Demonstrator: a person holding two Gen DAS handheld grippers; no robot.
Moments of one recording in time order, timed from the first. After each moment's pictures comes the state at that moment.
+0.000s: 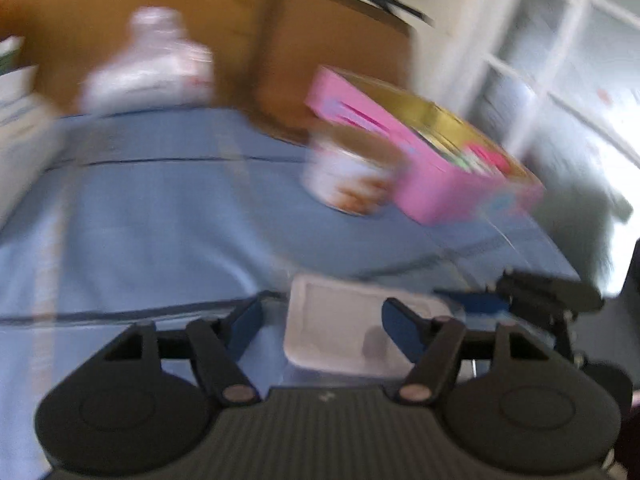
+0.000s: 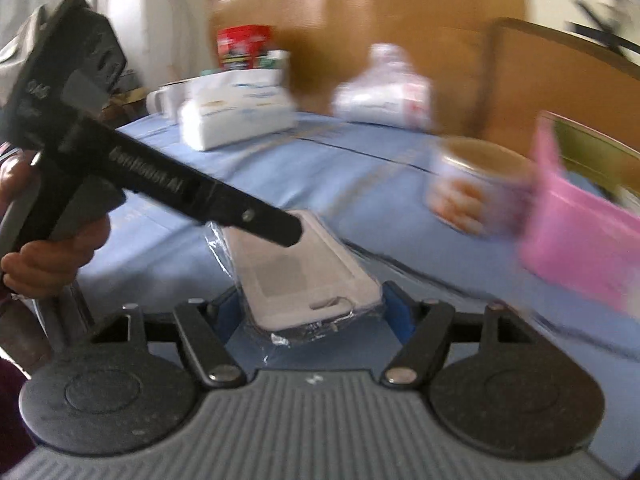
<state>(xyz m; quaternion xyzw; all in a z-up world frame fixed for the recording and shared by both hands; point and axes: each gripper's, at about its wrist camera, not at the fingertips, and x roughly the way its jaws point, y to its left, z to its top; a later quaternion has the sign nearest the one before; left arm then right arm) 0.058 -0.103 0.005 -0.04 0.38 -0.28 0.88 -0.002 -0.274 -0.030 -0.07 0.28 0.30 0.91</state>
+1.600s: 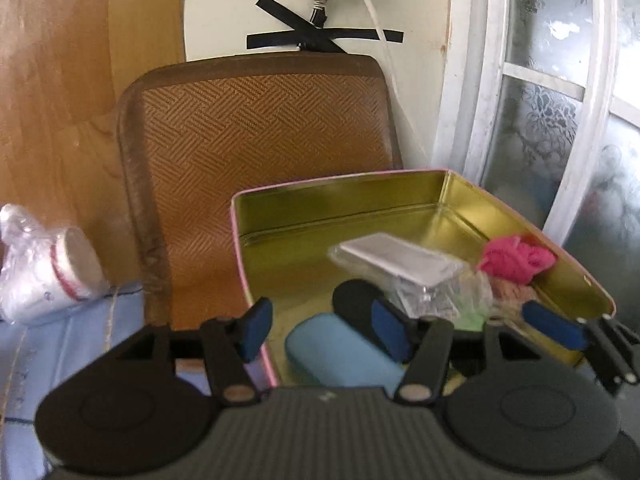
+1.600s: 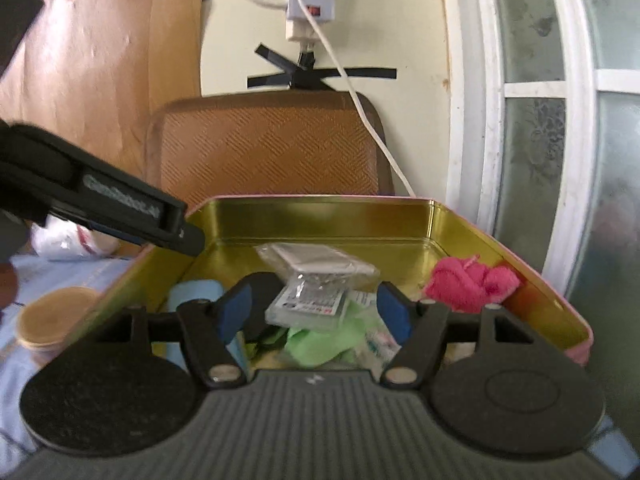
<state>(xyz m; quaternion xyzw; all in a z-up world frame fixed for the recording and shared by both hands) 0.208 -0.308 0.075 0.06 0.32 -0.18 0.93 0.104 -0.424 0.007 0.02 0.15 -0.01 0.99</state>
